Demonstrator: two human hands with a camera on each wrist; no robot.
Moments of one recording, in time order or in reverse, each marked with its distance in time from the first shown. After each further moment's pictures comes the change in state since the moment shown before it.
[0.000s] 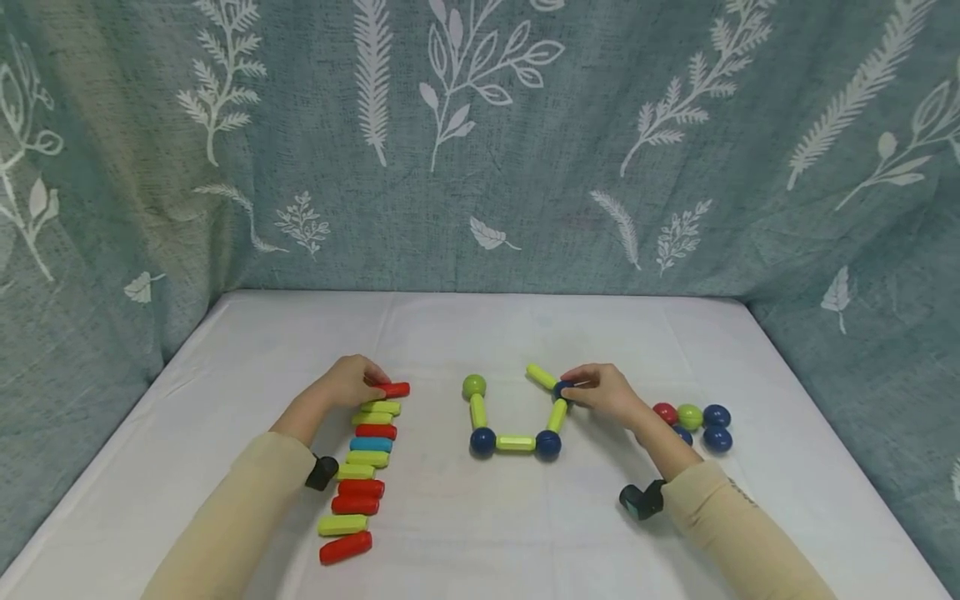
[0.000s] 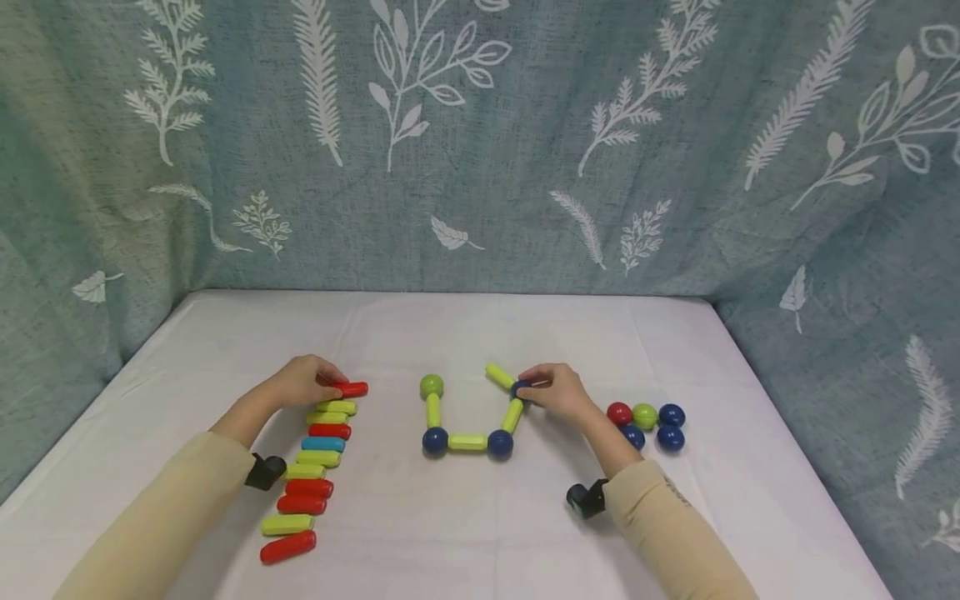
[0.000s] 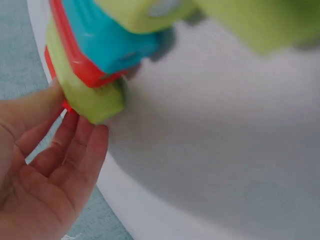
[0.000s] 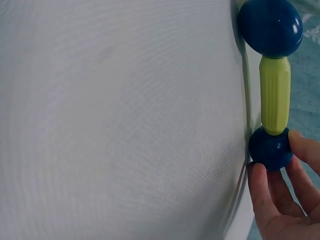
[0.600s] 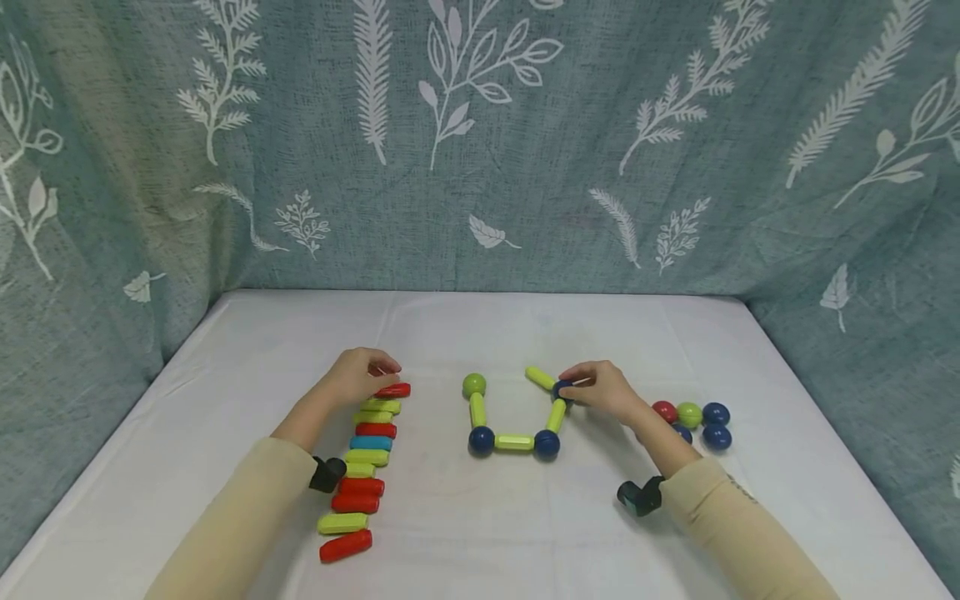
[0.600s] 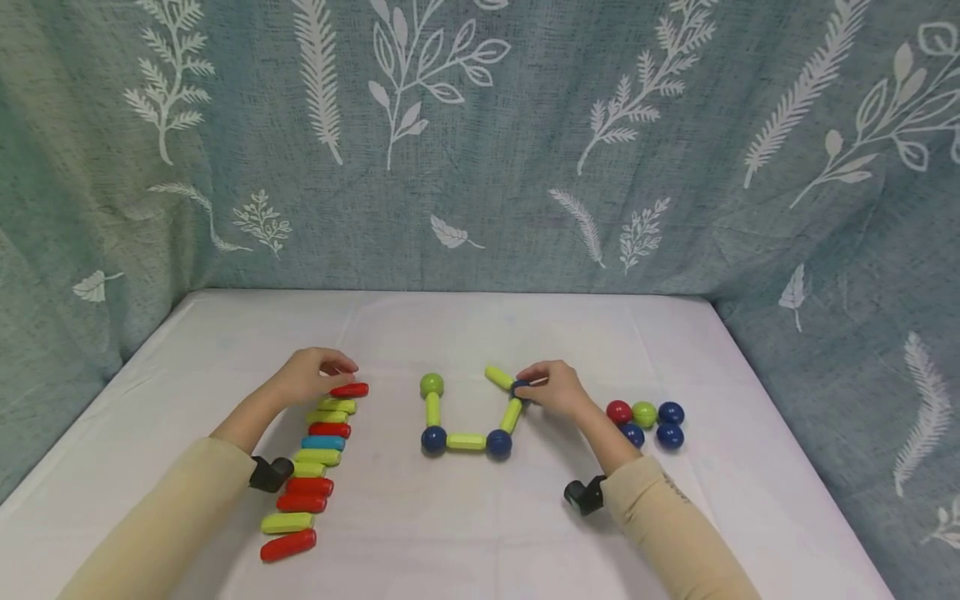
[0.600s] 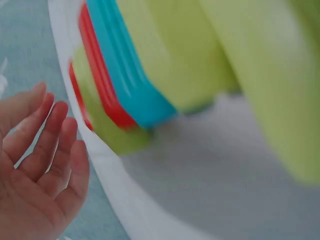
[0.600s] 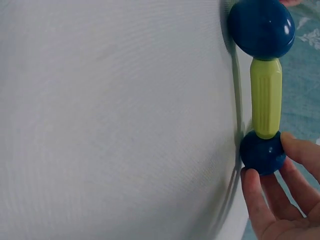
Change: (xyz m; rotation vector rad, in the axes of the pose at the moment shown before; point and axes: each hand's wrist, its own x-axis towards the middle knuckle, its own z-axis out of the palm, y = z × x) left_hand -0.002 0.007 0.005 -0.045 0.122 0.107; right_hand -0.003 -0.006 -0.001 -0.048 0.001 -0.056
